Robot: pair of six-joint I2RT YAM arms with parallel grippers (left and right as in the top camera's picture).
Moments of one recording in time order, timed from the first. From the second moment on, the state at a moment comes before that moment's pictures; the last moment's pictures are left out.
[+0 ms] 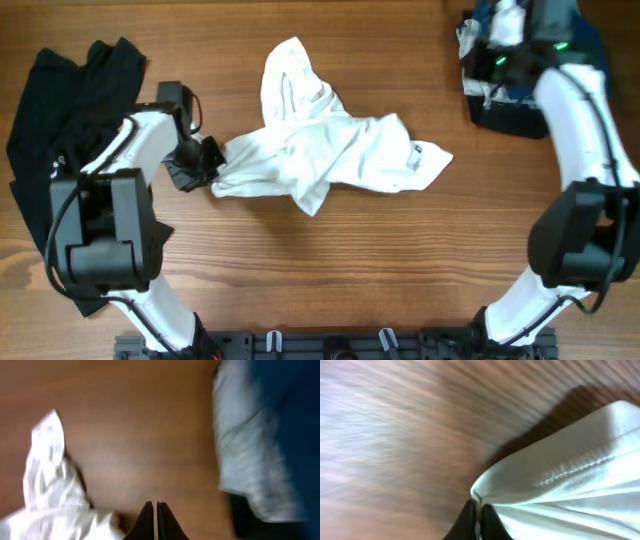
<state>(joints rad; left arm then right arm) 0.05 1.93 1.23 -0.90 0.14 -0.47 -0.11 1.91 1.71 -0.76 -0.33 0.08</state>
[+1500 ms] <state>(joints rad) -0.27 1.34 1.73 -0.64 0.10 -0.44 0.24 1.88 1.70 -0.85 -0.76 0.00</state>
